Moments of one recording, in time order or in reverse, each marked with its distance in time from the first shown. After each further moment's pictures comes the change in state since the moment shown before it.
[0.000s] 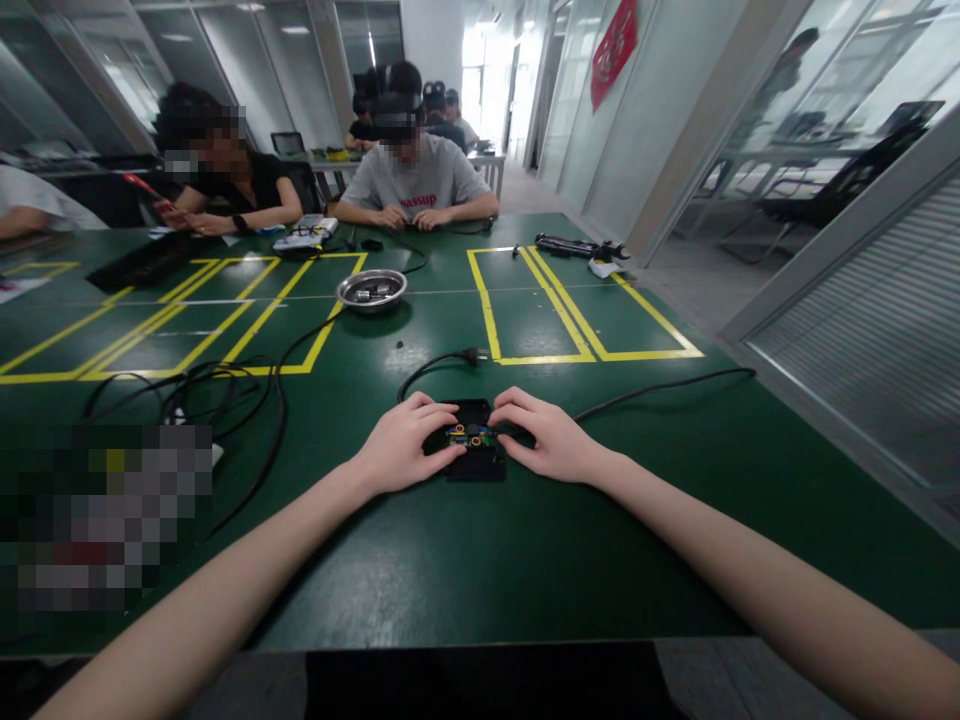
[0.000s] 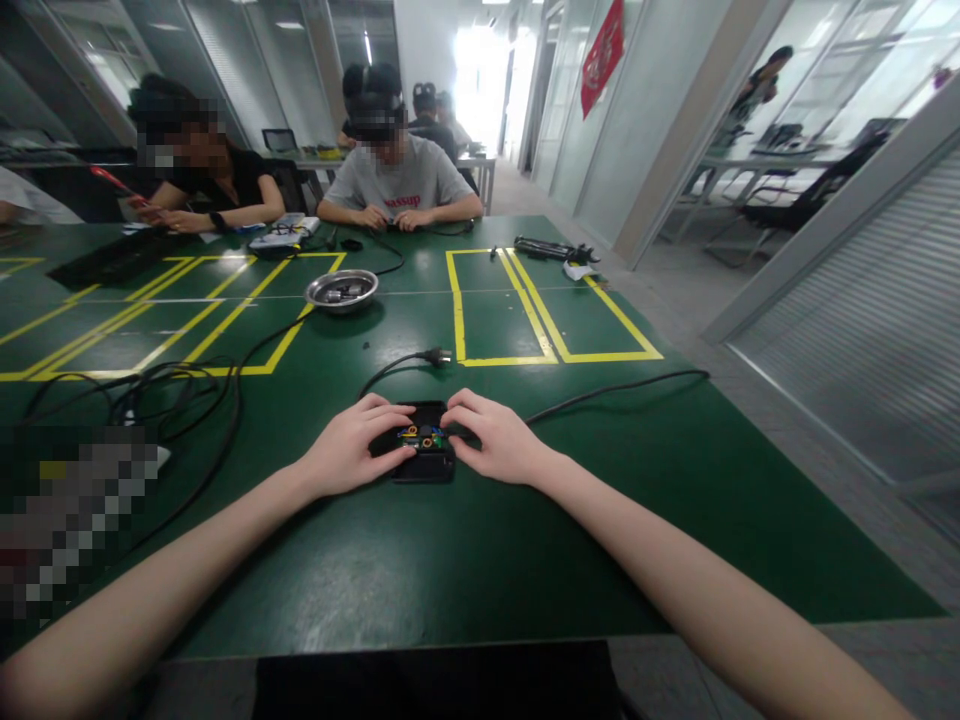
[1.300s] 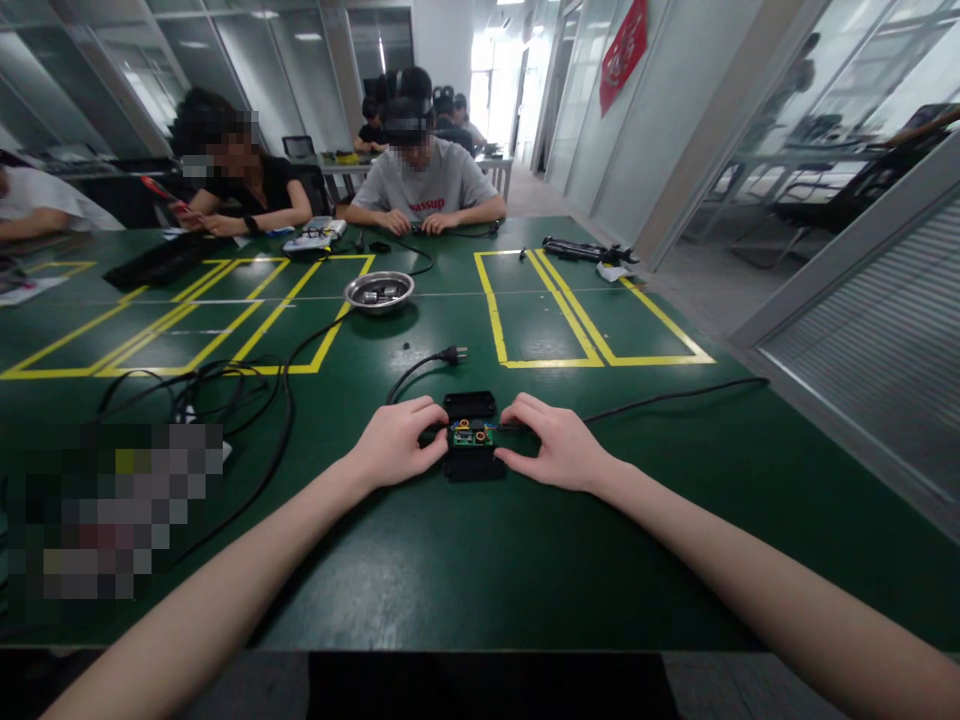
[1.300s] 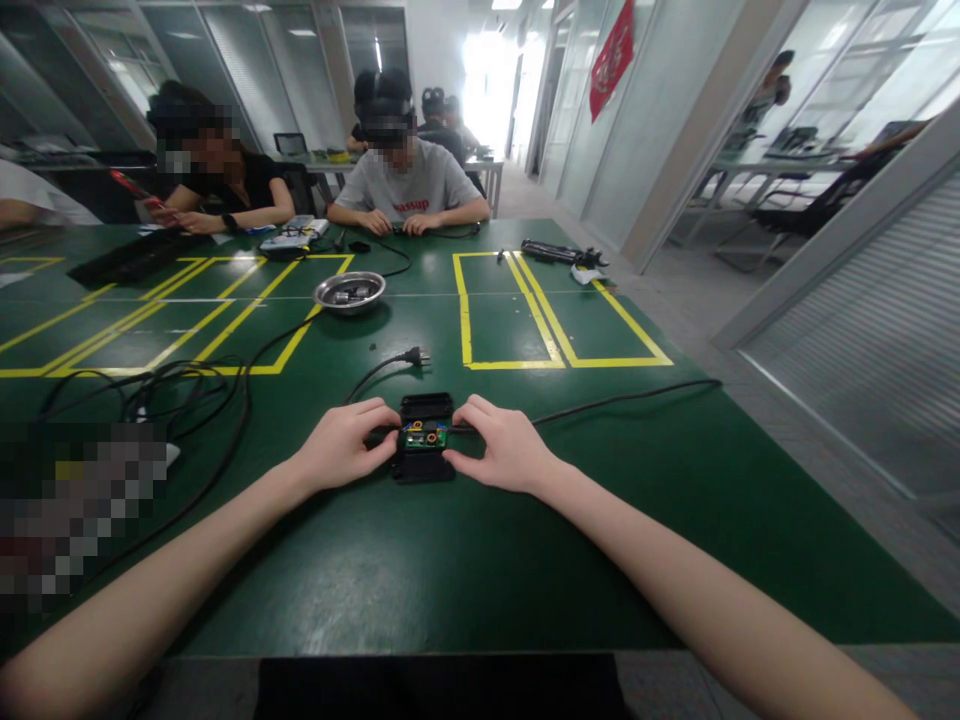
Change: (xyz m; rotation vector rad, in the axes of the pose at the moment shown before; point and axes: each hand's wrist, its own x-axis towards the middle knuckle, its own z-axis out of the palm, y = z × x) left_hand -0.002 -0.004 -0.010 0.101 0.020 -0.076; right_hand -0.001 -0.008 0.000 -0.082 0.015 0.129
